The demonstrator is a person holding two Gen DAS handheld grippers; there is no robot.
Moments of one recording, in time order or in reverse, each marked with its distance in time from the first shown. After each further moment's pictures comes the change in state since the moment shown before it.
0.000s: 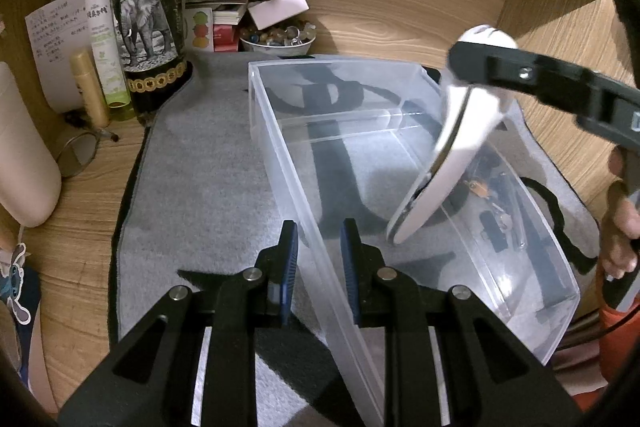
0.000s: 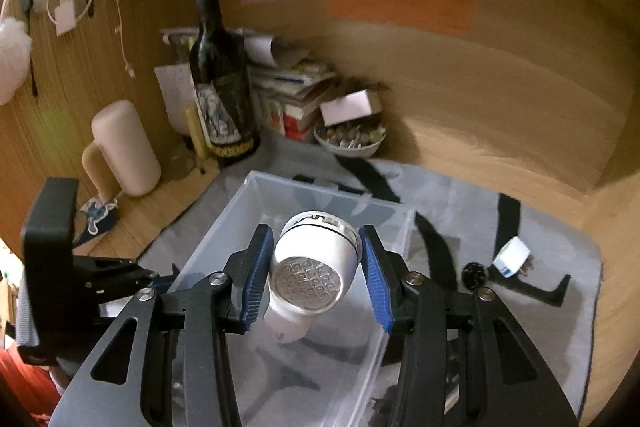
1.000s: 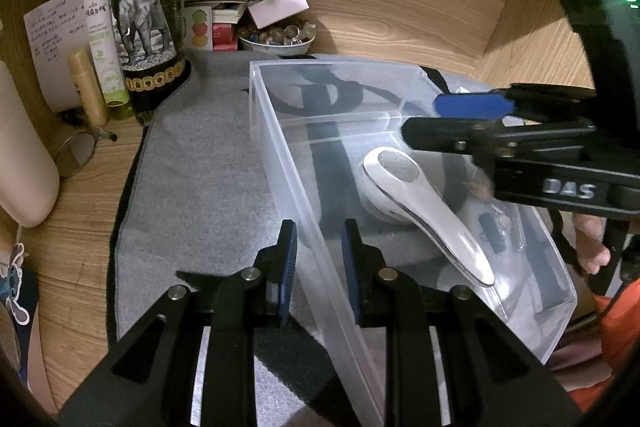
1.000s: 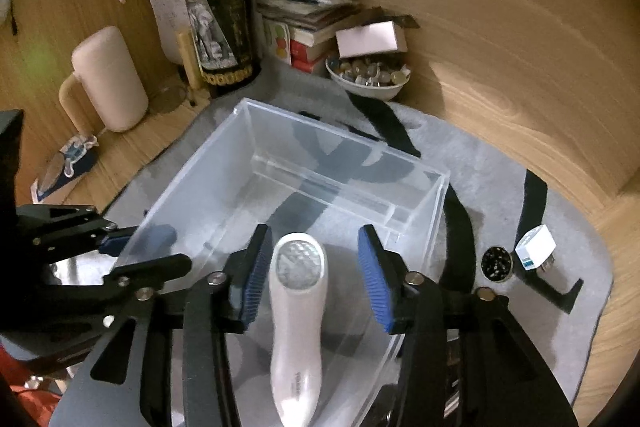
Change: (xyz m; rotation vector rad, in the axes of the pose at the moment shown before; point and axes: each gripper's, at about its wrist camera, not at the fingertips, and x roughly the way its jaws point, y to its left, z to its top) left arm 0.000 0.000 0.002 -0.004 0.005 -0.008; right arm 0.037 -0.003 -0.006 -0.087 0.183 0.015
